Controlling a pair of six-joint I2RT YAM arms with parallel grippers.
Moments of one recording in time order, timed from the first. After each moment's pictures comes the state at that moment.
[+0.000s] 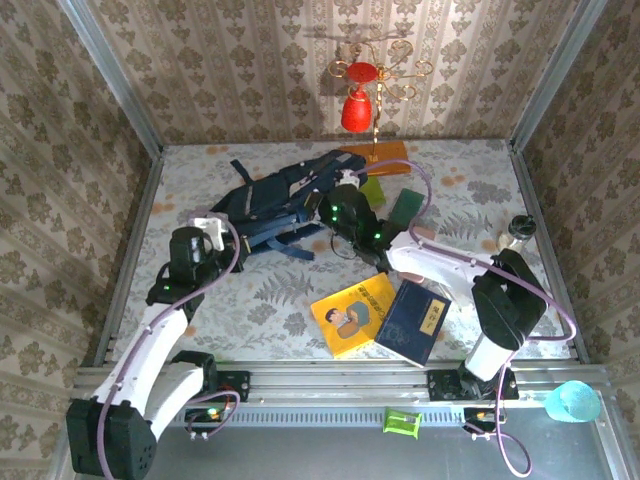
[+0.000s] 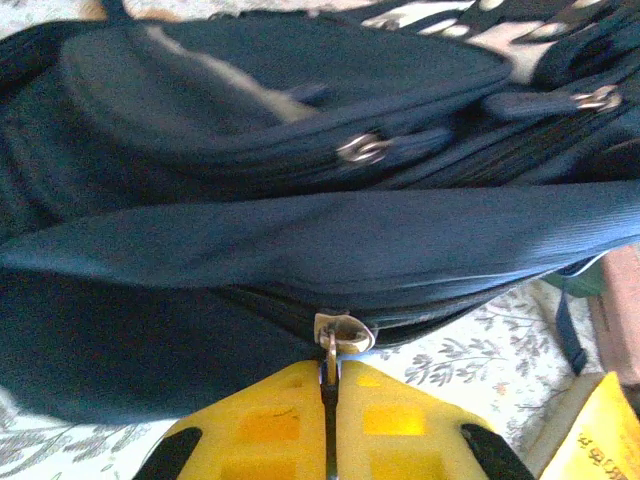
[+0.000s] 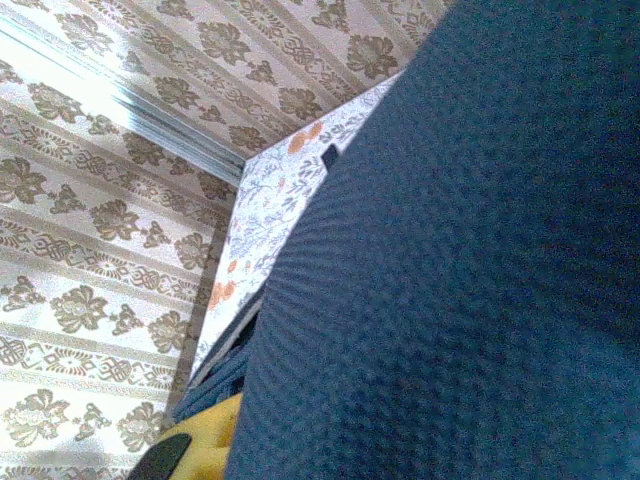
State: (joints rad) left arm -0.20 0.85 0.54 -0.25 0.30 -0.33; right arm 0.73 1.67 1.18 0.13 0.17 0.91
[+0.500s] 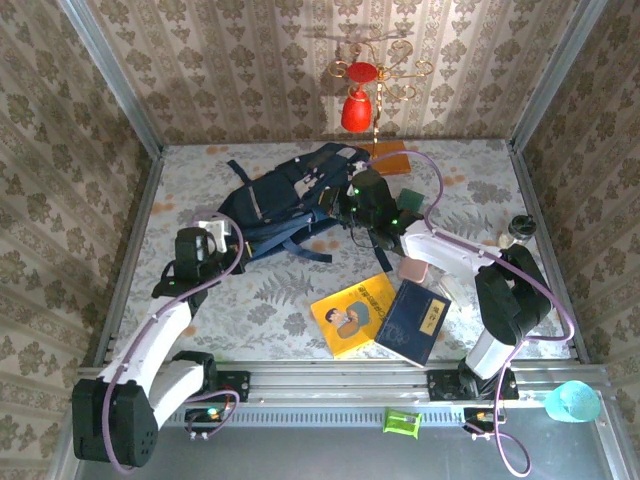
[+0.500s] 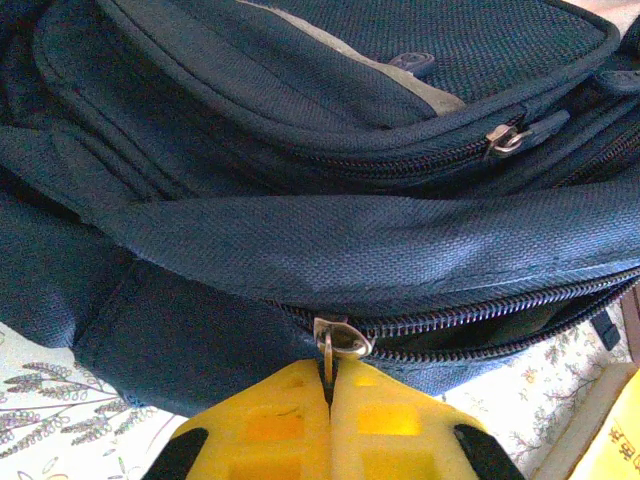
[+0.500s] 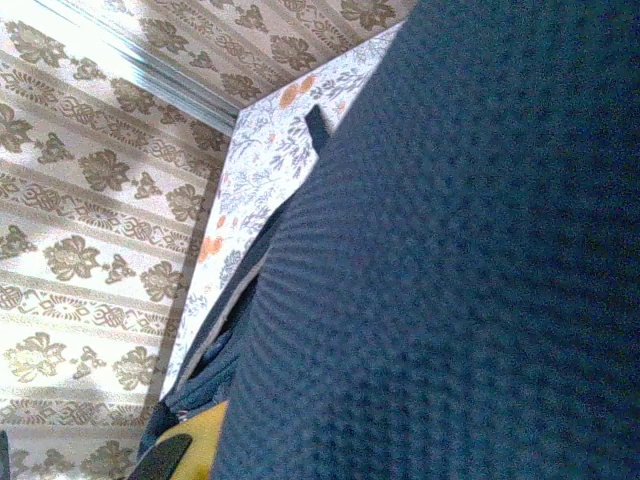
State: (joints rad) left arm -0.18 0.94 0.52 -0.19 0.33 -0.34; right arm 0.59 1.67 1.17 0.08 -0.09 0.82
